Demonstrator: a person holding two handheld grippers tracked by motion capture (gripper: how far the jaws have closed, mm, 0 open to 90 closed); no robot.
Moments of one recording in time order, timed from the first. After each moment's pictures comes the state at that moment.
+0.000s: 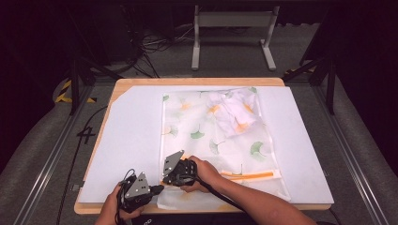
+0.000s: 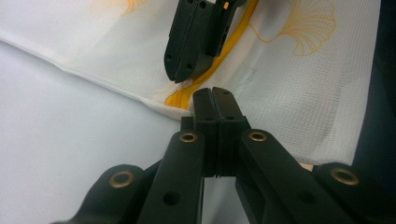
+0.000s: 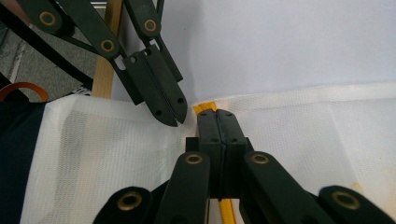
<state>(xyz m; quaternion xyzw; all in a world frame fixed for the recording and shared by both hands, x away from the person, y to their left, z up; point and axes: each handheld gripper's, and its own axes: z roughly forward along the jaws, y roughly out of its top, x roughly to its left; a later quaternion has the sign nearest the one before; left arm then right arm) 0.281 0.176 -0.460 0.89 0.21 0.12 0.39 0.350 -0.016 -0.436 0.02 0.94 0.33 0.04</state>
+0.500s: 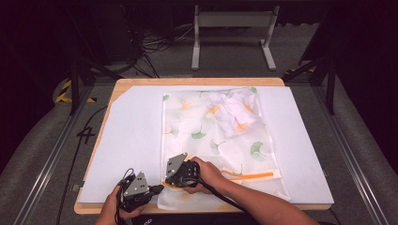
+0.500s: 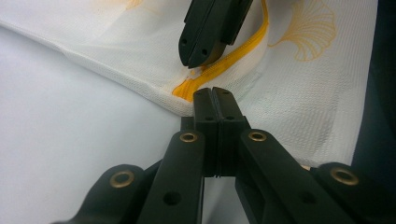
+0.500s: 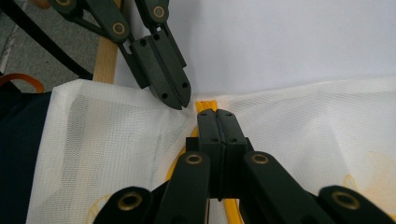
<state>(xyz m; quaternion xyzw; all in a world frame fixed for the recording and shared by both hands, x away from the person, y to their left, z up) 0.282 0.178 -0.461 0.88 0.22 0.10 0.40 0.343 -0.024 -0.433 0.01 0.94 0.33 0.06</state>
